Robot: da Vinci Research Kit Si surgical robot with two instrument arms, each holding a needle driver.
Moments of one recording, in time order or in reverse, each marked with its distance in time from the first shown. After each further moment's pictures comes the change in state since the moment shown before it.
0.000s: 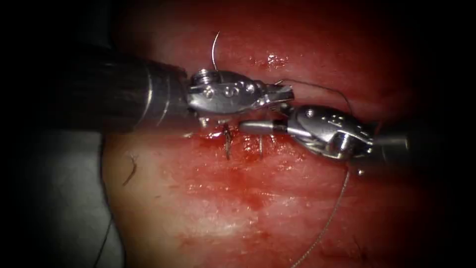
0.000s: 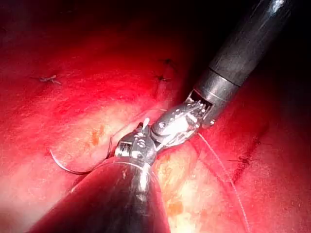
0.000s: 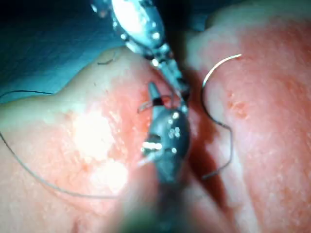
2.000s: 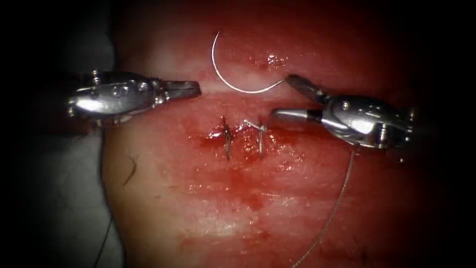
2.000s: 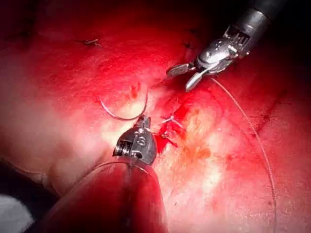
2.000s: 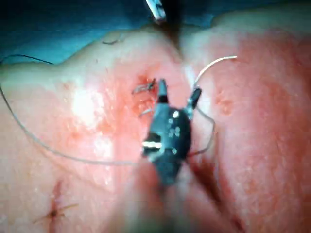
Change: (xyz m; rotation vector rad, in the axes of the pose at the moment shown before) right arm 0.003 0.002 -0.007 0.059 -0.096 -0.201; left arm -0.007 -0.004 -0.013 0.065 0.039 0.006
